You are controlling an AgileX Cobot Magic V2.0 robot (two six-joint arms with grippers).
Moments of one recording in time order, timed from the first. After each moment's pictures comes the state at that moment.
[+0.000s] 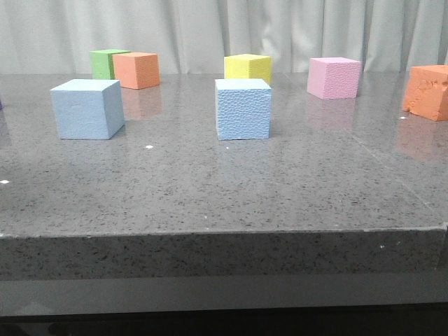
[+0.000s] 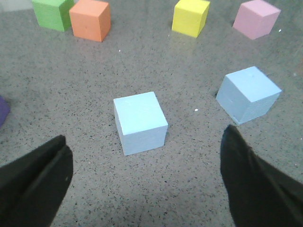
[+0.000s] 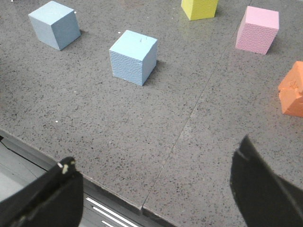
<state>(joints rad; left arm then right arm) -0.24 0.96 -0.95 -0.31 0.62 0.28 0.47 0.59 -0.81 0.02 0.77 0.01</state>
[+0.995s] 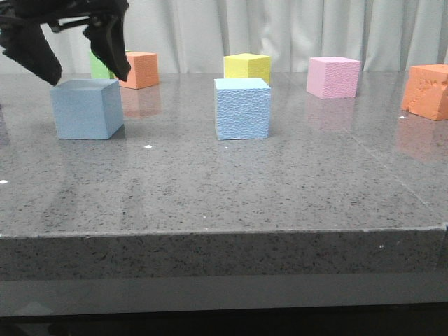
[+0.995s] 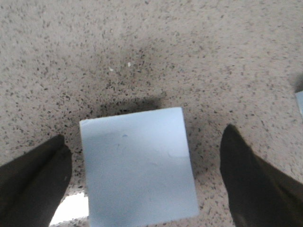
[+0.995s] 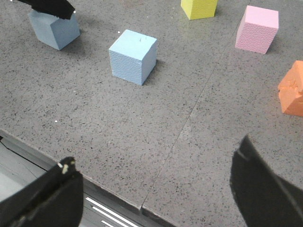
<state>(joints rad) -0.33 1.75 -1.51 -0.08 0.88 -0.12 0.47 0.59 -0.81 0.02 0.77 0.01</state>
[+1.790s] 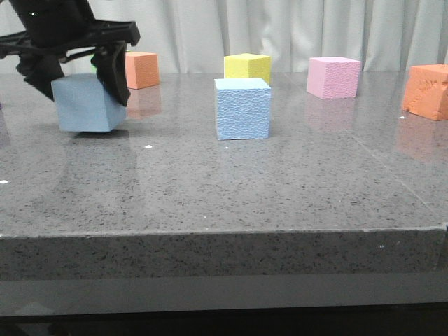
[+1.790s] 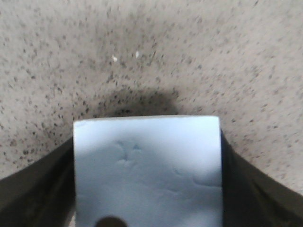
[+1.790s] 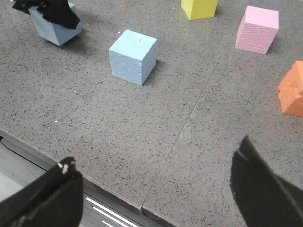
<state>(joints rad) -0.34 1.83 -1.57 -0.07 0.92 -0.18 0.47 0.59 -0.81 0.02 0.77 0.01</state>
